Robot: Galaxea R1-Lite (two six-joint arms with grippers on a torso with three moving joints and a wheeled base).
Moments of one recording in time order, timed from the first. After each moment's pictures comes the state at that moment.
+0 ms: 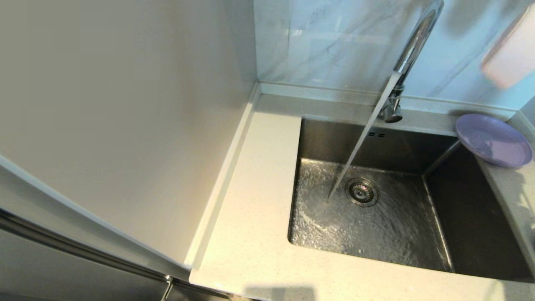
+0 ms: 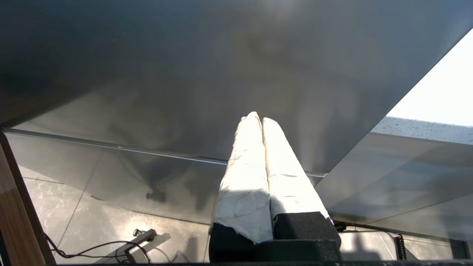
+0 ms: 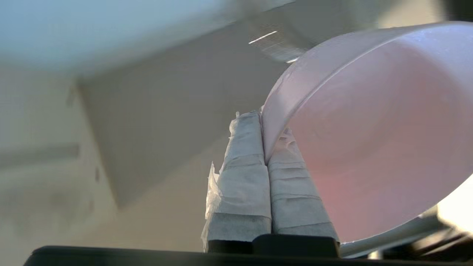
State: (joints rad) left arm 0.00 0.00 0.00 0.00 0.00 0.00; right arm -0.51 1.58 -1.54 -0.38 1.18 1.92
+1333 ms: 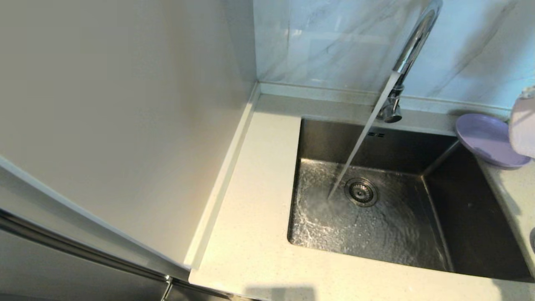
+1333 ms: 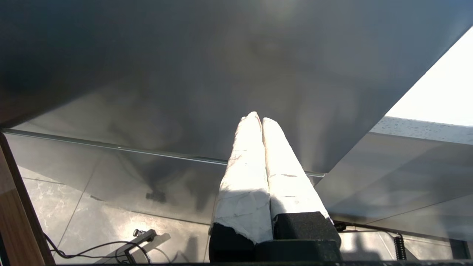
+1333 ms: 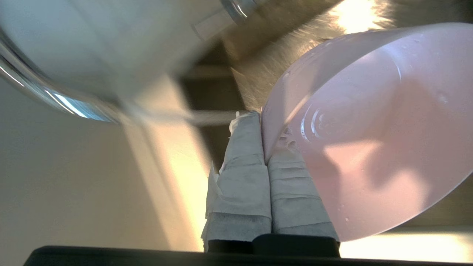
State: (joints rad) left arm 0.00 0.00 0.00 0.00 0.00 0.00; right arm -0.34 1.59 -1.96 0.92 0.44 0.62
